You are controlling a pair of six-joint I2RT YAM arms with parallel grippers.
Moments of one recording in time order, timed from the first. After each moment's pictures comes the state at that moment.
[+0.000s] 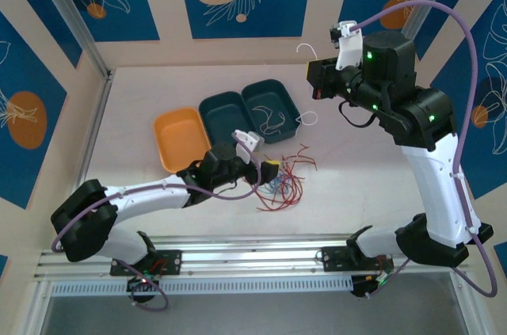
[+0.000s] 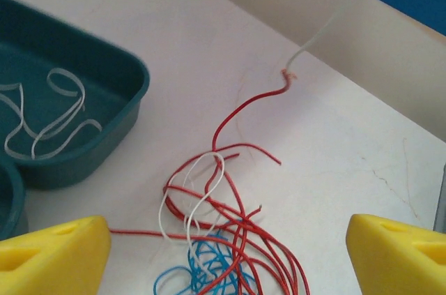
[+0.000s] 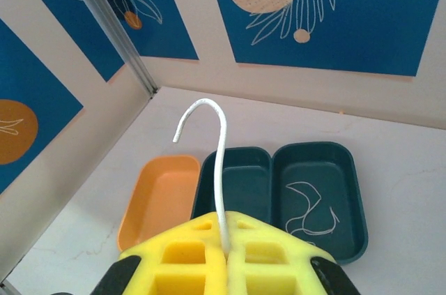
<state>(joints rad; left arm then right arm) -0.92 1.40 0.72 0.38 0.07 -0.26 0.56 1.35 2.10 -1.11 -0.02 0.27</state>
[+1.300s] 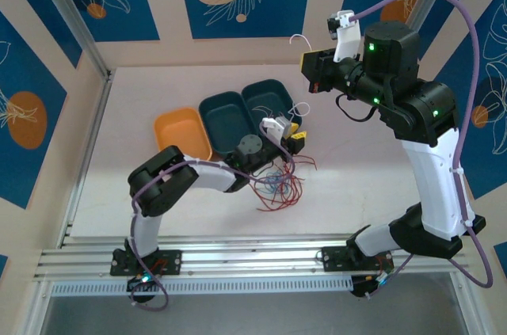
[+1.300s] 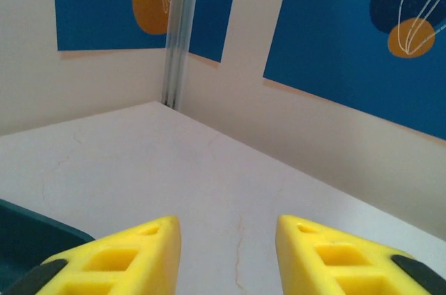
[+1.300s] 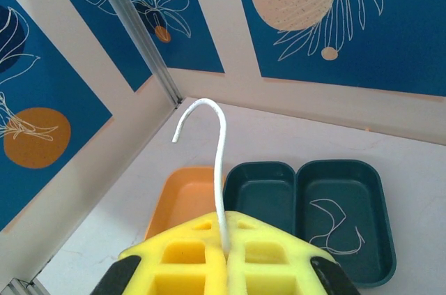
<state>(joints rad) -0.93 1.97 1.01 1.03 0.03 -0.21 0.59 1.42 2.25 -1.15 -0.04 0.29</state>
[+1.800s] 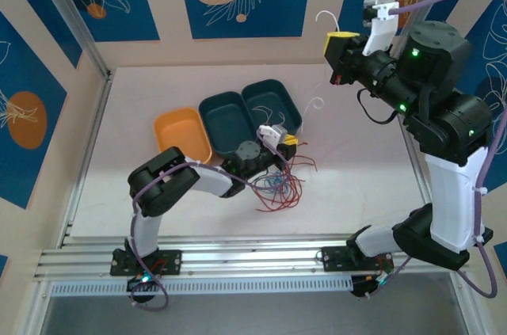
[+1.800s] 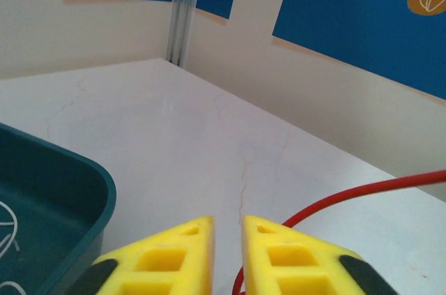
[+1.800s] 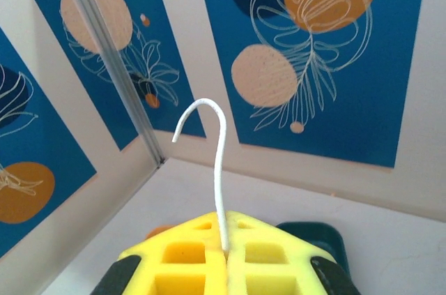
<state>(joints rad) -0.93 1.97 0.92 1.02 0.03 -0.24 0.58 1.38 2.37 -1.09 0.06 0.21</state>
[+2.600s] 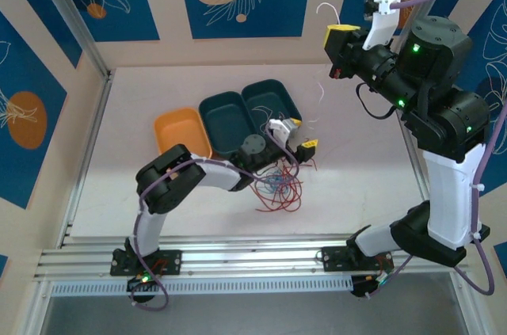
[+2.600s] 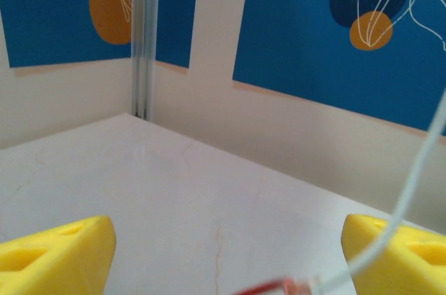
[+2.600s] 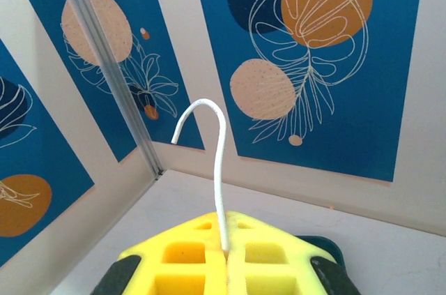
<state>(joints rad) -0.93 2.05 1.08 1.08 0.12 -0.16 0.58 1.41 2.40 -1.07 0.05 0.21</state>
